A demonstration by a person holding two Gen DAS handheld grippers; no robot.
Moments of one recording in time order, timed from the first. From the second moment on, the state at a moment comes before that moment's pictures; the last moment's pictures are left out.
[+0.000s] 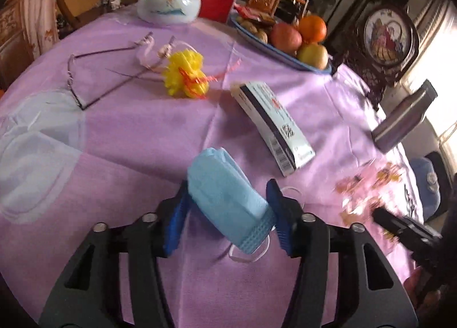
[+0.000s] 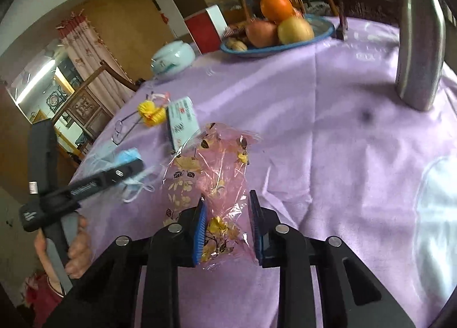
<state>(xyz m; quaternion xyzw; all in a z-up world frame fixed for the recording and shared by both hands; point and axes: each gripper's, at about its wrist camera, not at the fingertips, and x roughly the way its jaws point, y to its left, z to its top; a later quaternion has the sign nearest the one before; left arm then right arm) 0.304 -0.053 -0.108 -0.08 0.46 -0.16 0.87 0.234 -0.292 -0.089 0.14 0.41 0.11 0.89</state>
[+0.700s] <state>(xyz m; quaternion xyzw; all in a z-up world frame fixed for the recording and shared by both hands) 0.149 0.014 -0.038 -0.07 0.29 -0.09 0.95 0.207 -0.288 -0.050 0.14 0.33 0.15 0.92</state>
